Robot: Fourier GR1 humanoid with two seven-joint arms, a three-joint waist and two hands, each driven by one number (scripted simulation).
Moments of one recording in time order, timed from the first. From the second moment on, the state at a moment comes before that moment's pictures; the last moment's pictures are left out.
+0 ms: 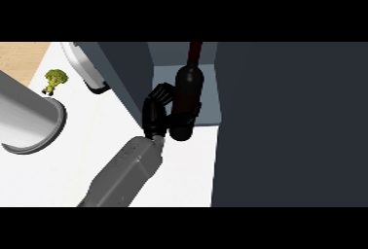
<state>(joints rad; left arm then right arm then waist) -0.64 0.00 -0.43 -0.80 0.81 0.56 -0.53 0.20 -0.12 0.21 -2.51 -0.14 0.17 0.43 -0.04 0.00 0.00</state>
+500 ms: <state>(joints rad) -0.82 0.00 -0.37 -0.64 0.89 0.55 -0.52 0.20 -0.12 0.19 -2.51 -0.14 0.19 0.42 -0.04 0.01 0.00</state>
